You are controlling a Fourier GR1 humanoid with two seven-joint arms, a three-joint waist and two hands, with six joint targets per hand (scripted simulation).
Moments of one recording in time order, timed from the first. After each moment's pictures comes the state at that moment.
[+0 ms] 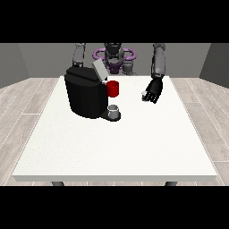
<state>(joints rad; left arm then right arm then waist) -0.65 0.43 -0.12 -0.68 -0.84 -0.03 -0.23 -0.27 -0.02 0.04 -1.29 0.19 -0.20 -0.01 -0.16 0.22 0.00</state>
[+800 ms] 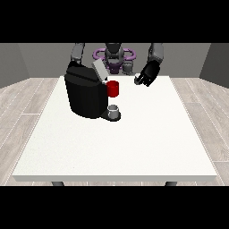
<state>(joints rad) -0.81 0.38 -0.05 -0.70 -0.75 -0.26 -0.23 -0.26 -0.04 0.01 -1.21 0.20 -0.18 0.00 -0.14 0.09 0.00</state>
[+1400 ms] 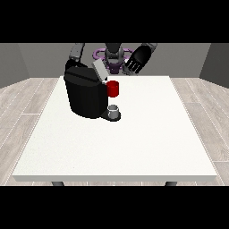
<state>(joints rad) -0.97 0.35 0.01 -0.76 -0.72 -0.41 -0.12 -0.27 -0.04 0.00 -1.20 0.17 -0.17 -0.05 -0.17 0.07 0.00</state>
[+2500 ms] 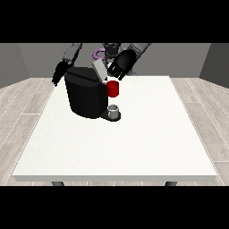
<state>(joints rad) -1.23 0.43 0.11 -0.68 -0.71 -0.43 -0.04 -0.44 -0.07 -0.04 -1.28 0.16 -0.18 0.02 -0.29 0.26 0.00</state>
